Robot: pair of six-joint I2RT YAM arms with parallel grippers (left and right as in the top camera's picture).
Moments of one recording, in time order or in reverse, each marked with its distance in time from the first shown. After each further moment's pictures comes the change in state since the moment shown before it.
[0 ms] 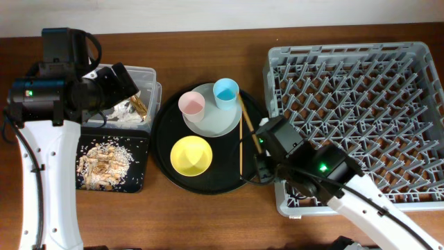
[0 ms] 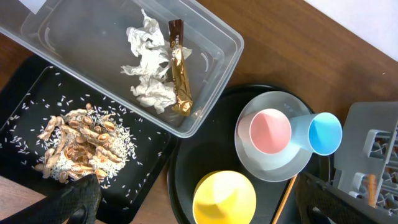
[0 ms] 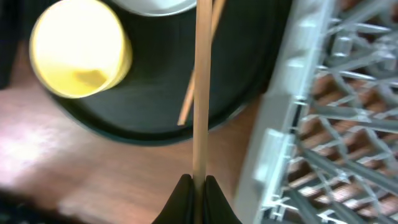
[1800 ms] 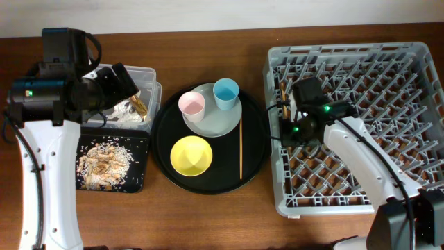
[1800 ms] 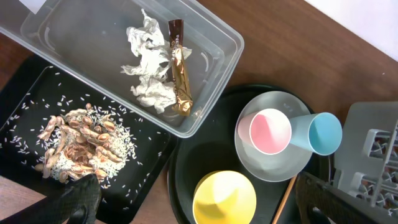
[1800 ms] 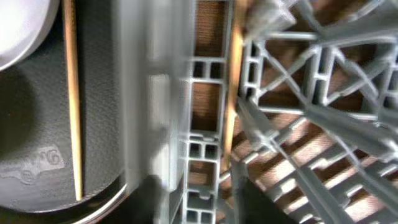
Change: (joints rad) left arm 0.000 0.000 0.000 0.000 0.000 0.000; right arm -0.433 0.352 0.000 0.167 -0.131 -0.236
